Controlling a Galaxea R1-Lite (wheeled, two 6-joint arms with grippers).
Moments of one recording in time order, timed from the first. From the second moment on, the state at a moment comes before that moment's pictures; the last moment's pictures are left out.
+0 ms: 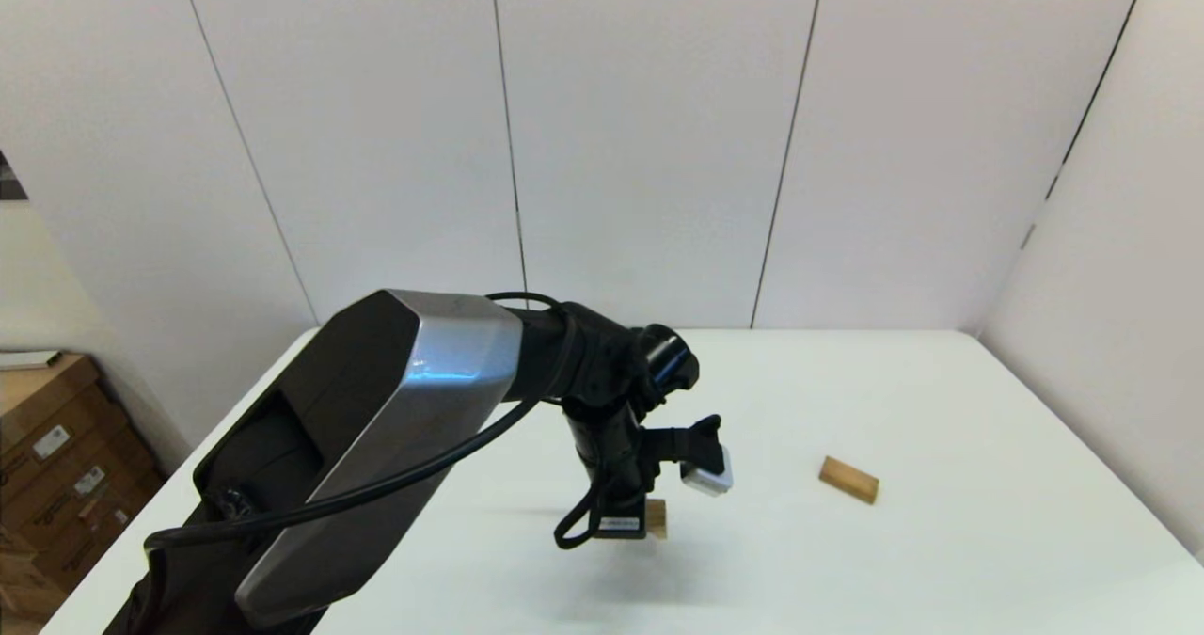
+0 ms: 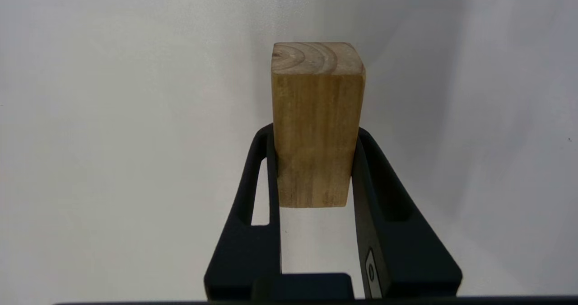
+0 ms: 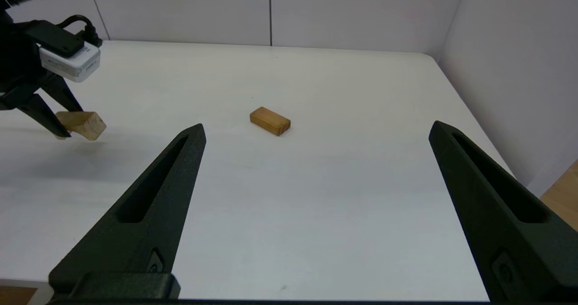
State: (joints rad) left arm -0.76 2.51 -1.98 0.81 -0.10 0.90; right arm 0.00 0.00 0.00 0.00 0.02 -0.03
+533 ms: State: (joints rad) left arm -0.77 2.53 -1.98 0.82 -0.04 0.89; right arm 0.00 0.00 0.00 0.00 0.02 -0.02
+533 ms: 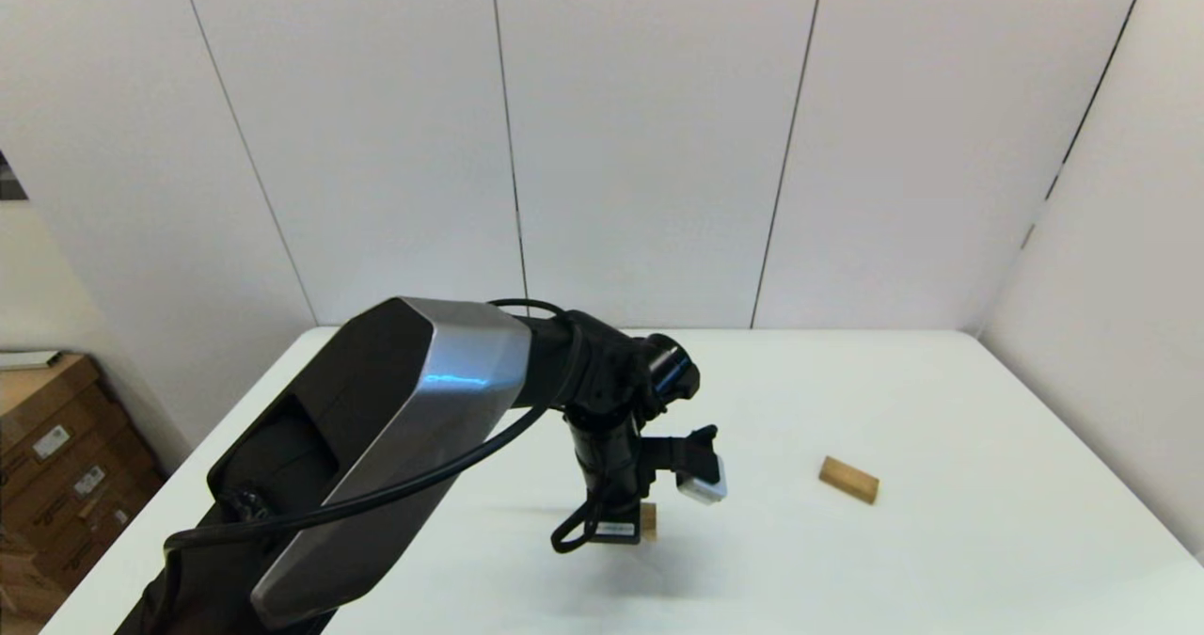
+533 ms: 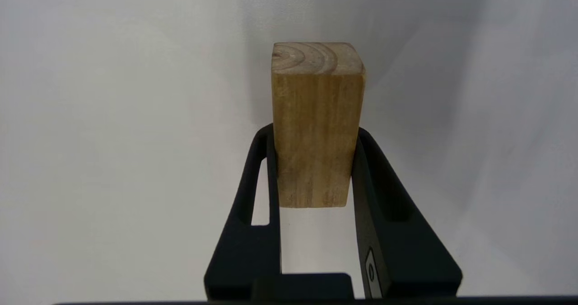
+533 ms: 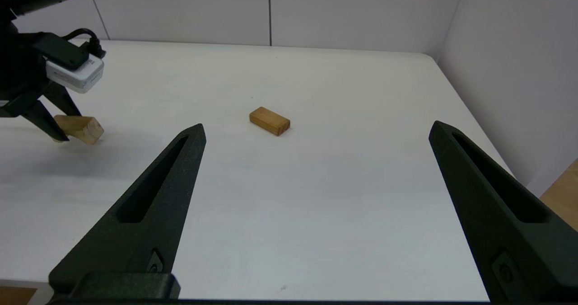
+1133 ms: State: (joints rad) left arm -0.77 2.55 -1.98 0.82 -0.04 0.89; right arm 0.00 0.00 0.00 0.00 0.02 -0.02
